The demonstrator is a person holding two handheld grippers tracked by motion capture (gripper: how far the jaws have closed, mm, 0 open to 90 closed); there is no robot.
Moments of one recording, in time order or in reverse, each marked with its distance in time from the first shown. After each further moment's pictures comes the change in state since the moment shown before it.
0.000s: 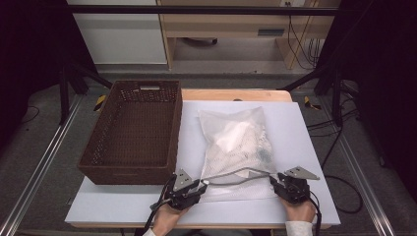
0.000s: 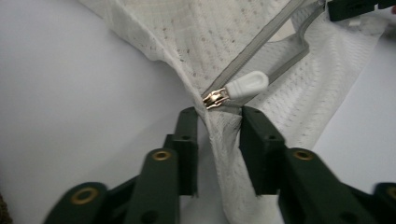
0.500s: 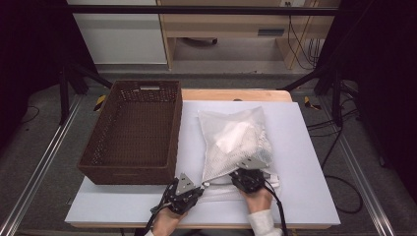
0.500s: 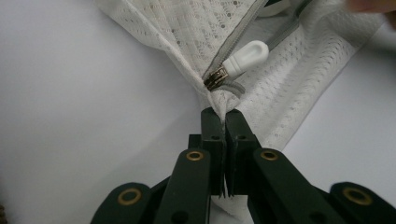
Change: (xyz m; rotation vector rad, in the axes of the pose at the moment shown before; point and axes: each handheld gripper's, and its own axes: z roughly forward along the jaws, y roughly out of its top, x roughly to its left) left arm -0.008 -0.006 -0.002 0.052 -0.004 0.029; right arm 0.097 0.048 0.032 -0.085 0.173 -0.160
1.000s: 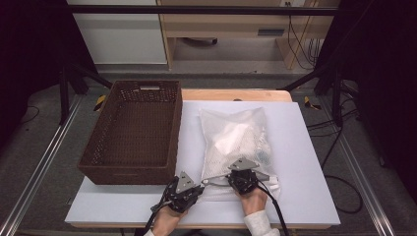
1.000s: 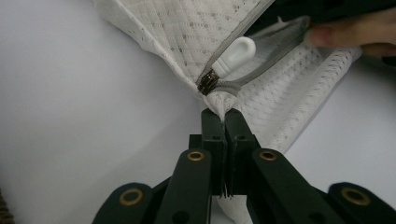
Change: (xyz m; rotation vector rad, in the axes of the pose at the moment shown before) left arm 0.001 0.005 -0.002 -0.004 0.004 0.002; right arm 0.013 0.004 0.030 0.089 0.033 -0.041
